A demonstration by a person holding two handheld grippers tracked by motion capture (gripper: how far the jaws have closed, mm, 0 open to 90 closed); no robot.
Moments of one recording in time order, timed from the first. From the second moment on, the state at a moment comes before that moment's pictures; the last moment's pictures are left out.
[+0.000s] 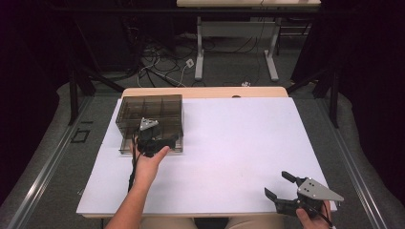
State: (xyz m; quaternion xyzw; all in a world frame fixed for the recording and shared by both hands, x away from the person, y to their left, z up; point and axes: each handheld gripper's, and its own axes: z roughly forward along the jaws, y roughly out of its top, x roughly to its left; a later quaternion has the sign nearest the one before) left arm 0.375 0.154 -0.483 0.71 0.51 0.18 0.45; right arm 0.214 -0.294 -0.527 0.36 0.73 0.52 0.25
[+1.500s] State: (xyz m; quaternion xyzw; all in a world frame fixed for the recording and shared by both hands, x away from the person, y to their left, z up) left arm 0.273 0.186 -0.432 0.71 0.42 0.21 0.52; right arm 0.213 -0.295 -0.527 0.37 0.73 0.52 0.25
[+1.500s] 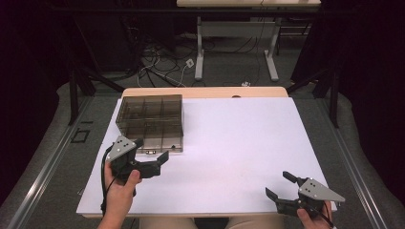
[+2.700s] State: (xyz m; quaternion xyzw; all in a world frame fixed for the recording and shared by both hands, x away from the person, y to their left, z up) left arm 0.230 0.269 -0.497 0.66 0.49 0.24 0.51; right arm 0.212 -0.295 -0.527 0.37 0.73 0.52 0.25
